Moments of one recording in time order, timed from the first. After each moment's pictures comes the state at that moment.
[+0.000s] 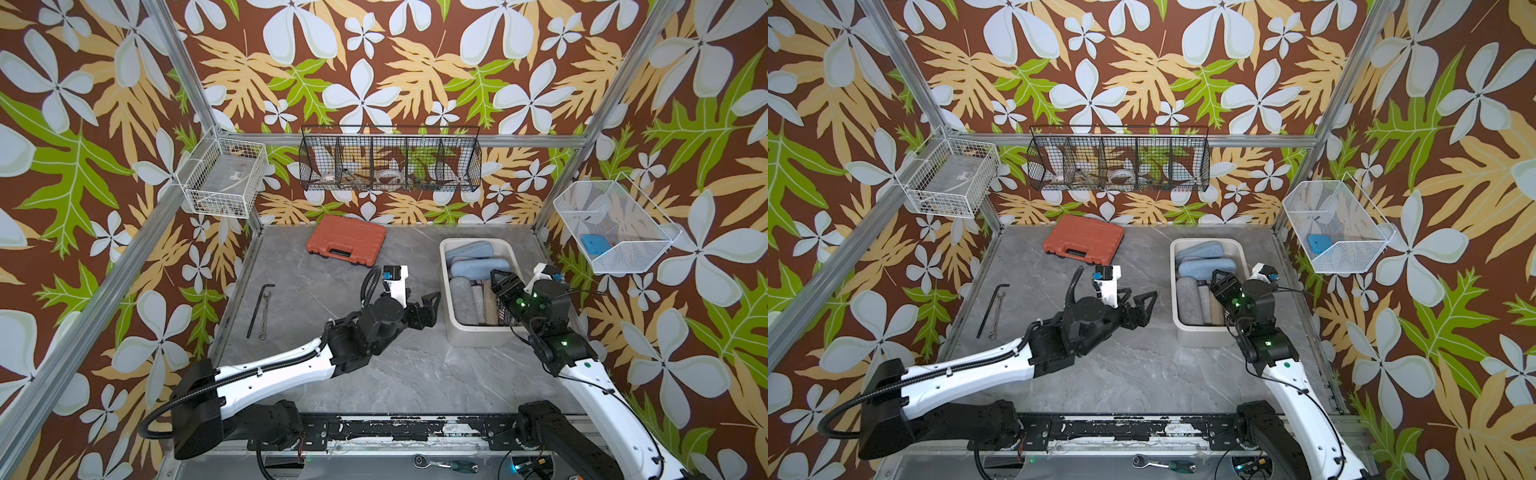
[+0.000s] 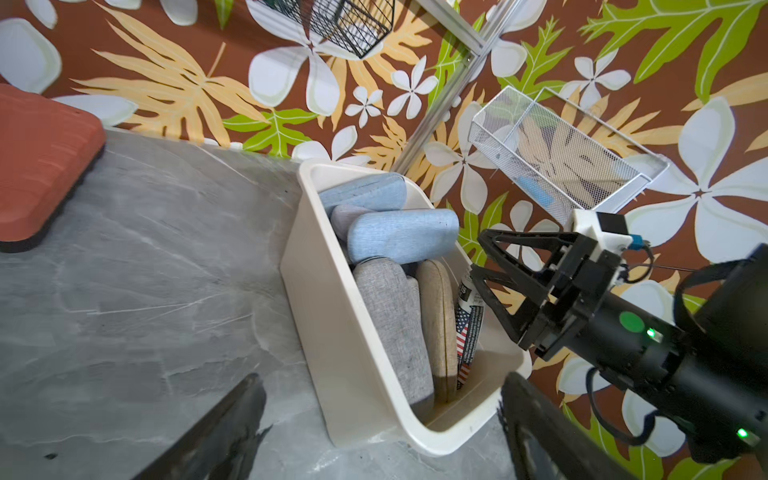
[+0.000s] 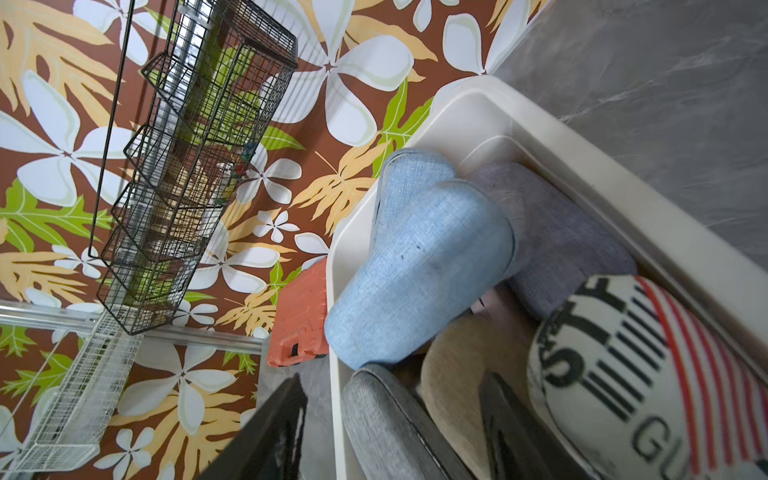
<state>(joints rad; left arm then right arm) -1.06 1.31 0.96 0.11 -0.36 -0.67 0.17 0.81 0.69 -0.21 0.00 0.93</state>
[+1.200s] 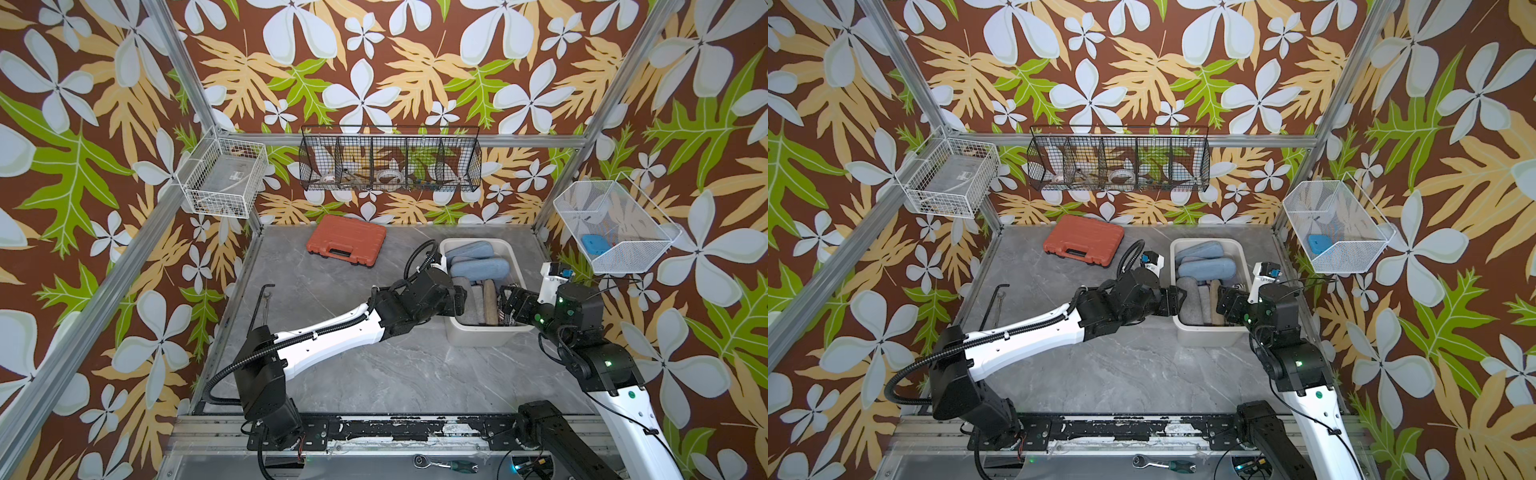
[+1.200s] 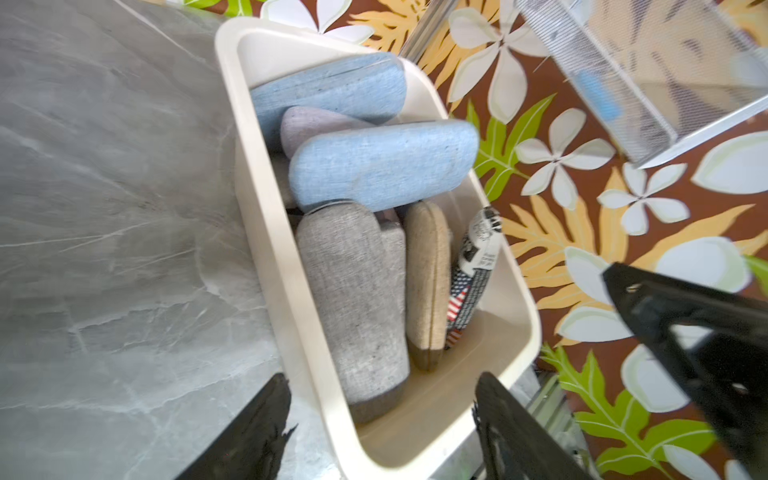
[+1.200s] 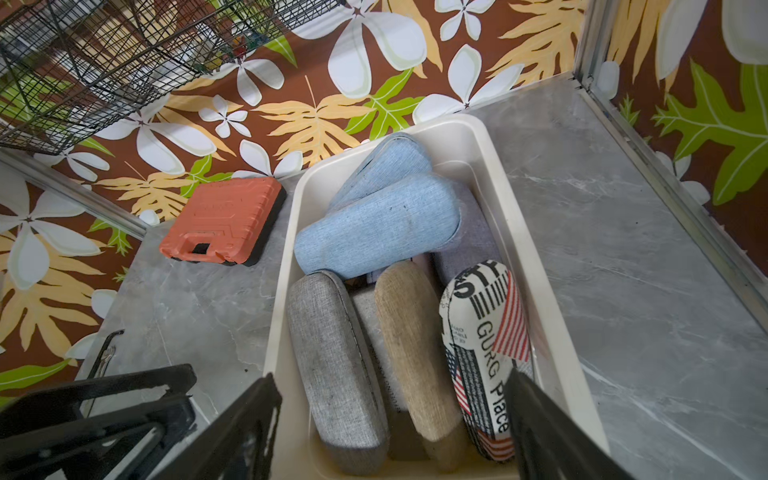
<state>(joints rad) -1.04 1.66 1.42 -0.32 -0.20 -0.77 0.17 0.70 0.94 -0.72 0.03 0.42</state>
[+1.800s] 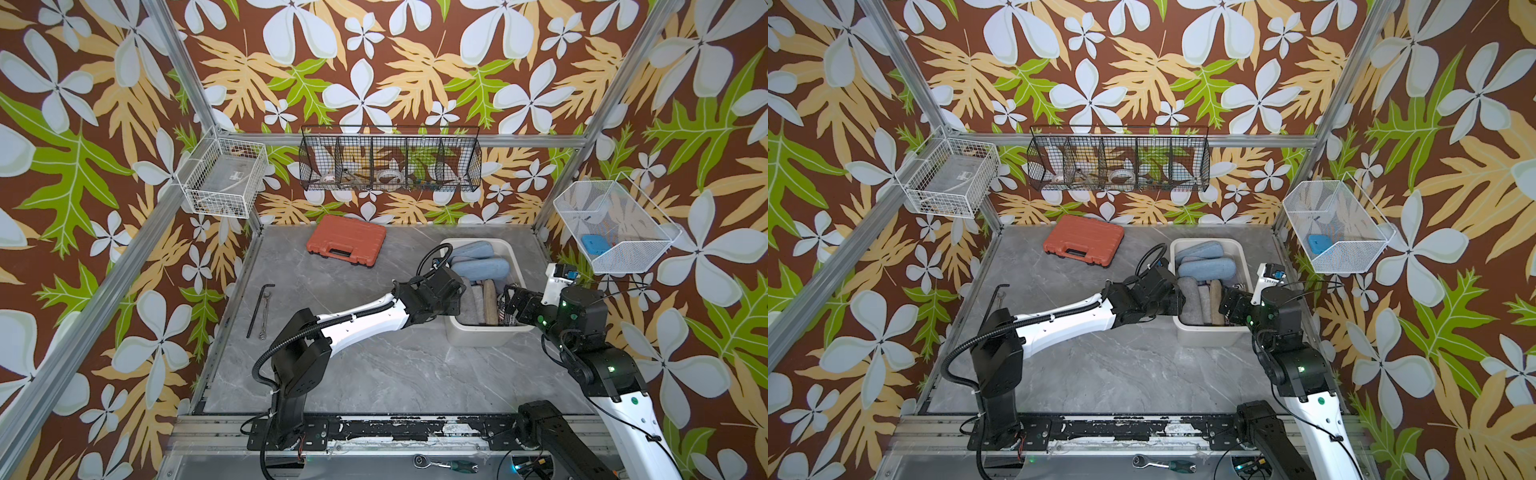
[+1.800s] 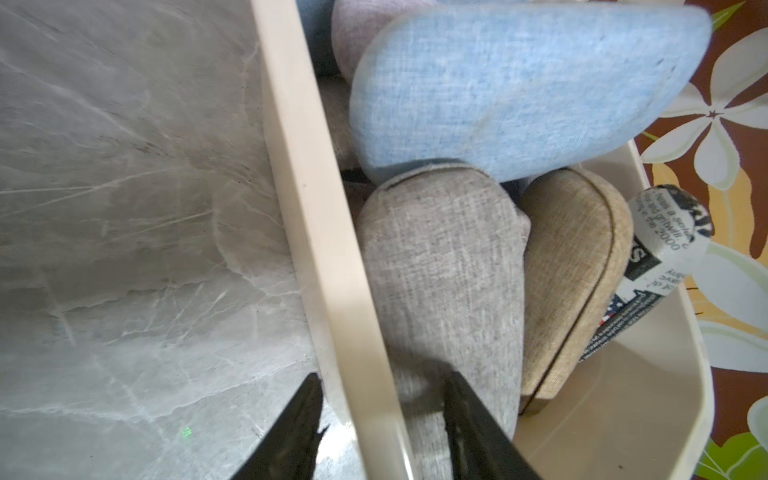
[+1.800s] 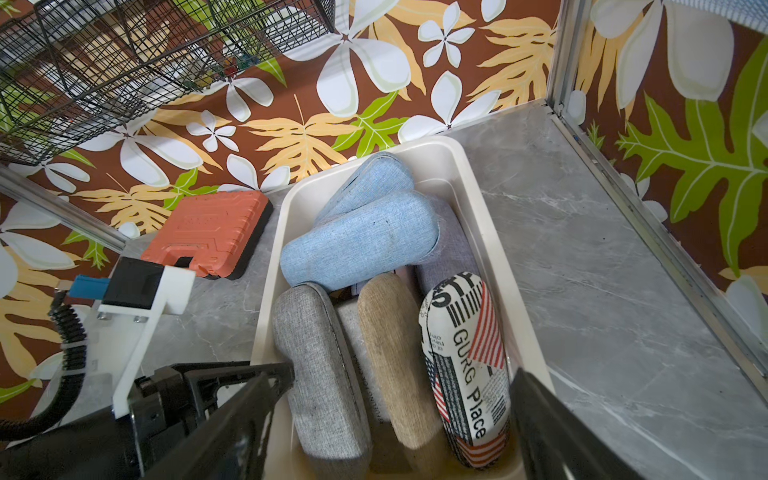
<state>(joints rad) -1.00 1.89 1.55 -0.40 -0.14 -0.80 0.17 0.68 0.94 -0.71 0.08 0.39</state>
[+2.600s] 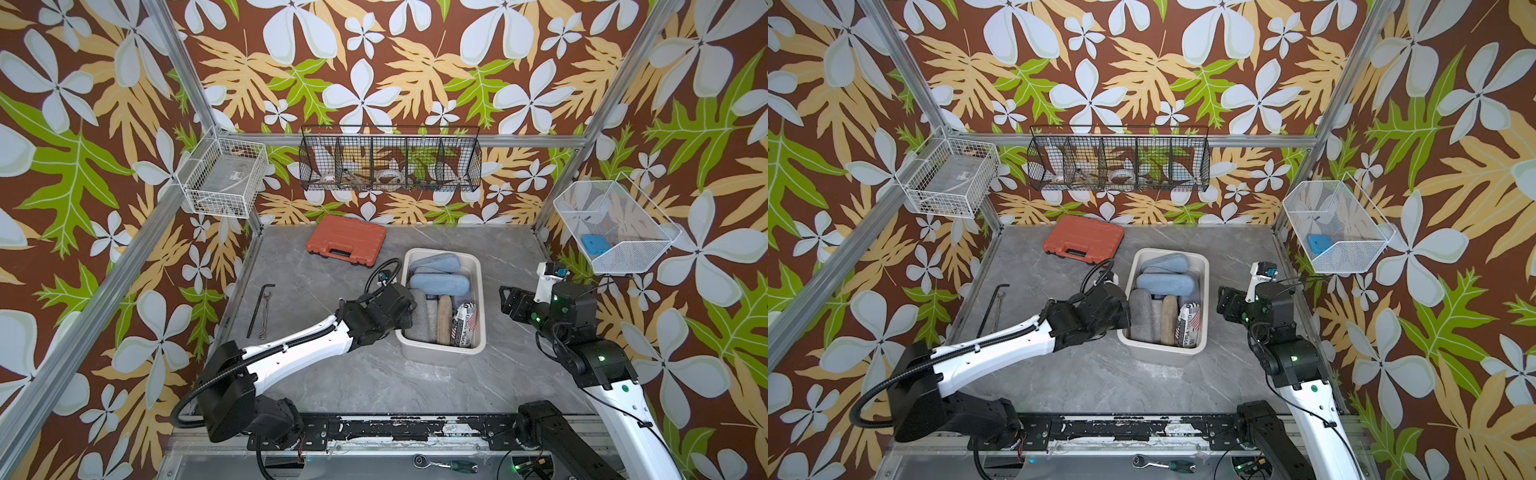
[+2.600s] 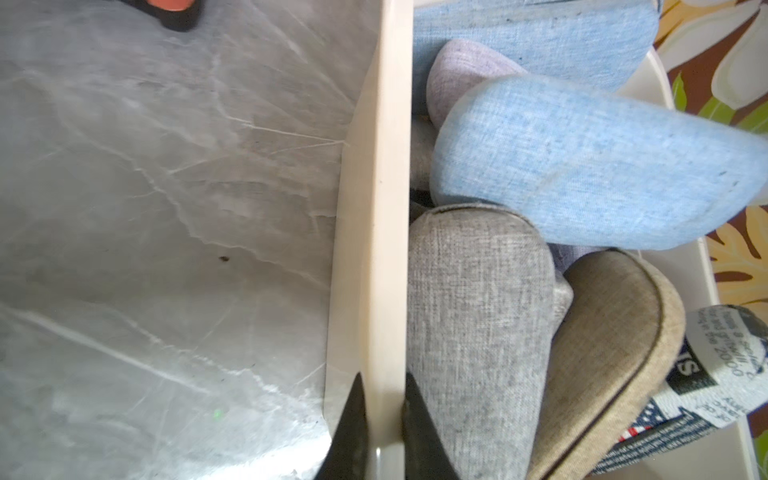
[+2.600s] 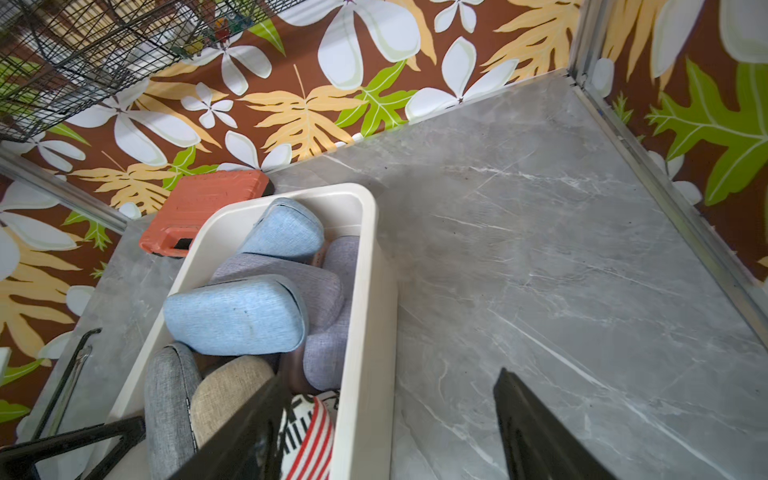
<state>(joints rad) -0.92 1.38 1.03 -0.44 -0.29 -0.89 0.17 0.75 0.91 -0.68 0.01 0.40</state>
